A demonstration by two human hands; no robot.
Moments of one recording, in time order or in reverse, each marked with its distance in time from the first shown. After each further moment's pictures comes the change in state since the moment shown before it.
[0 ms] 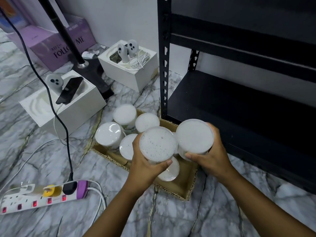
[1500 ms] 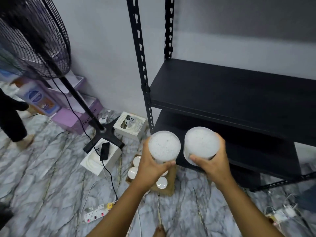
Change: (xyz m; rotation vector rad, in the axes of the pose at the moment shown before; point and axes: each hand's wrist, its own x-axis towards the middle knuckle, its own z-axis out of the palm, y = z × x) left_hand -0.094 0.640 -0.124 -0.036 -0.239 0.081; right_hand -0.078 -0.663 -0.119 0.053 0.387 0.105
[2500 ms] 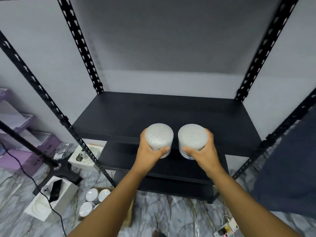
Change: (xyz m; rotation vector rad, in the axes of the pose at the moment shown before) left_hand 0.045 0.109 0.307 -0.008 -0.172 0.163; right_hand 0.044 -0.014 -0.318 -0.072 0.212 -0.035
